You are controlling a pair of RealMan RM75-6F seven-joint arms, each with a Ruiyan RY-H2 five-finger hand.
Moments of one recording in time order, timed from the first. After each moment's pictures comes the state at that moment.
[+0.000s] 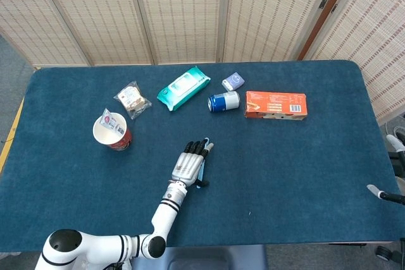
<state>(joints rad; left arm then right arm) -0.92 -2.10 -0.30 -1.23 0.80 1.06 0.62 0.04 -0.84 0.09 -1.74 -1.39 1.42 0.25</state>
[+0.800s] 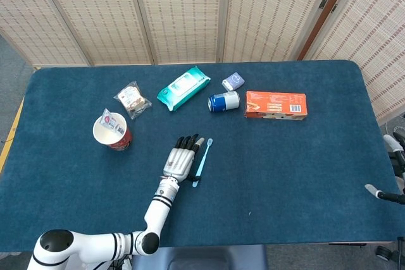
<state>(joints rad) -0.88 -2.05 -0.31 -1.26 0.81 1.07 0.64 0.05 -0.85 0.09 -1.74 -1.38 1.41 0.22</state>
